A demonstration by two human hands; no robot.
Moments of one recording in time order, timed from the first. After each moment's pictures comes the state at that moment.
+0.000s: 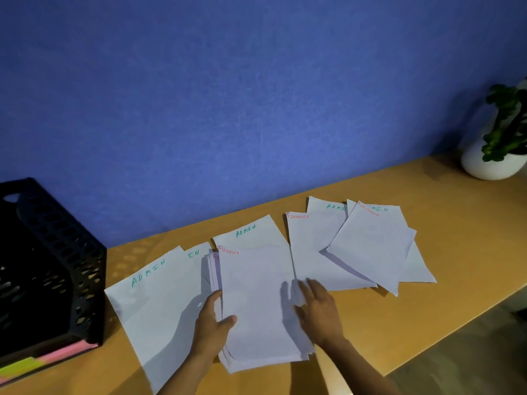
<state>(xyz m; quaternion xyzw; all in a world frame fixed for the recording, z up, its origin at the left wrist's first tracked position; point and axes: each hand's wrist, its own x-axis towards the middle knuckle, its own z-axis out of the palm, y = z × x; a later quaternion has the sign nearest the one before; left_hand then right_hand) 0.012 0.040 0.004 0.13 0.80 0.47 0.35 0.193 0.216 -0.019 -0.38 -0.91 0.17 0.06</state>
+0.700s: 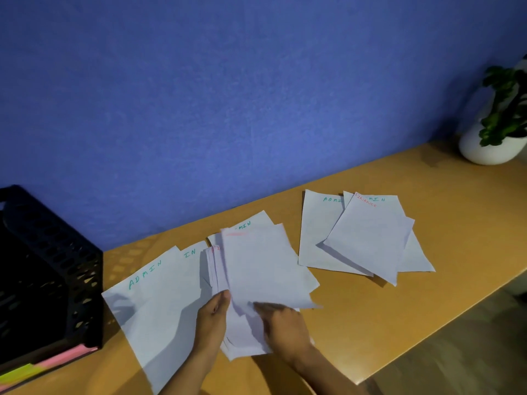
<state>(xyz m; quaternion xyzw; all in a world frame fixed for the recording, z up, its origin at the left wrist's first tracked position) 0.019 0.054 0.011 0.06 0.77 0.53 0.35 0.156 0.153 0.007 -0.26 -0.93 0.24 0.06</state>
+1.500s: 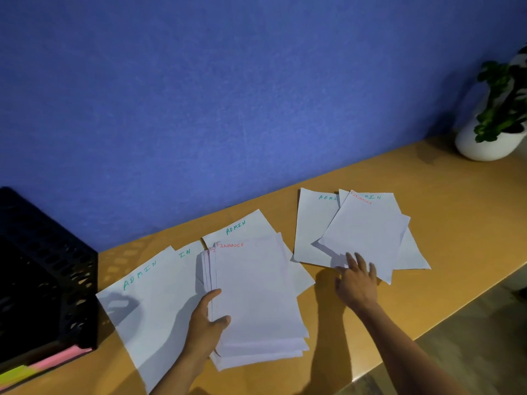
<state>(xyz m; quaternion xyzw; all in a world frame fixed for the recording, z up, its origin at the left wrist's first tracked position) 0.019 0.042 0.007 0.13 0.78 0.48 0.37 0.243 0.314 -0.017 -0.50 -0.86 0.03 -0.10</state>
